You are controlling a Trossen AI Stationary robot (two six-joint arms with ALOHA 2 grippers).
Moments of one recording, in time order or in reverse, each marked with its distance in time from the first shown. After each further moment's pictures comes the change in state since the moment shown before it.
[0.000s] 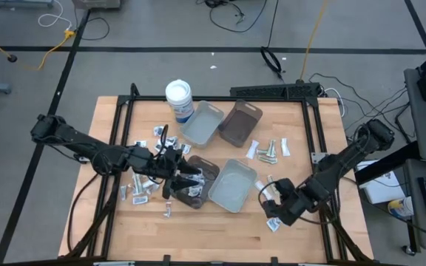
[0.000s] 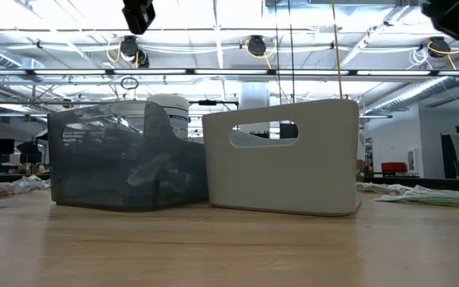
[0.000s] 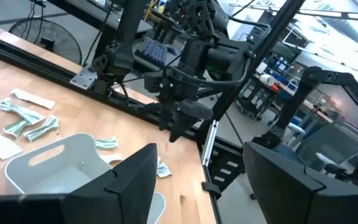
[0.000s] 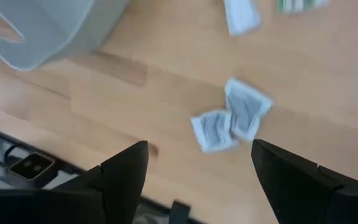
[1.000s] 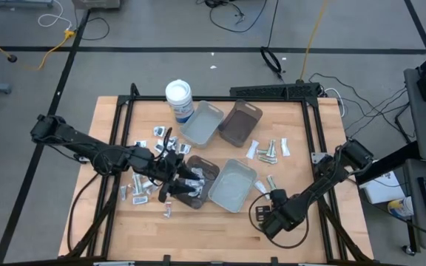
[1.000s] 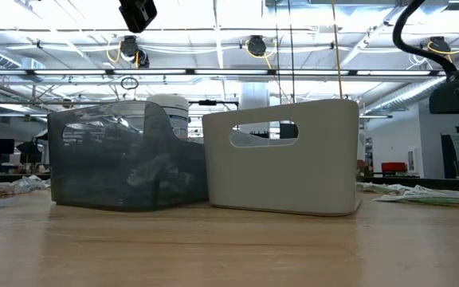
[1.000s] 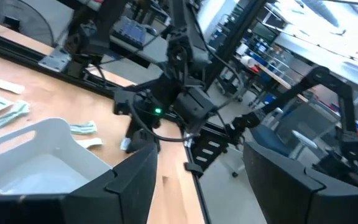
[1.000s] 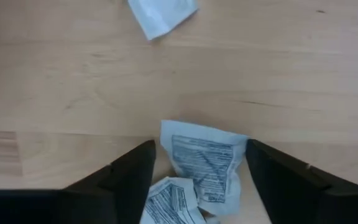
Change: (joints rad) left arm 0.004 0.000 0.000 -0.024 0.130 -0.001; right arm 0.007 0.404 0.003 0.050 -0.012 0.204
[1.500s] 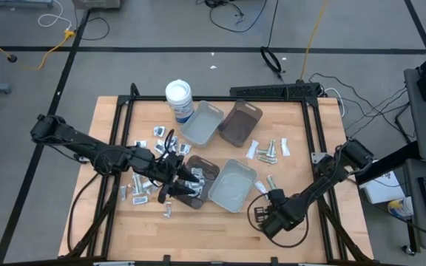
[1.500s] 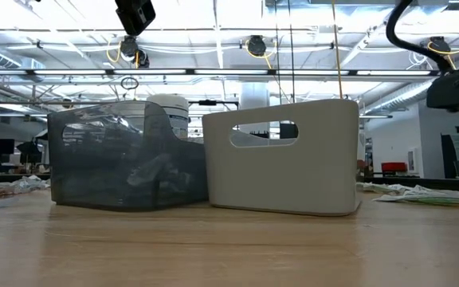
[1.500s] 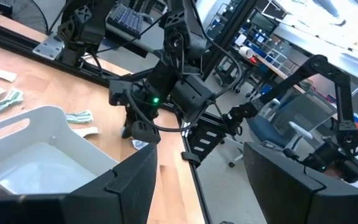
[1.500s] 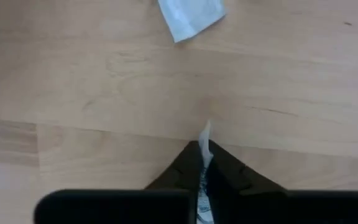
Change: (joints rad) left arm -0.002 0.000 0.000 -0.032 0.019 -0.008; right arm -0.002 -0.009 -0.003 -0.001 0.054 -0.079
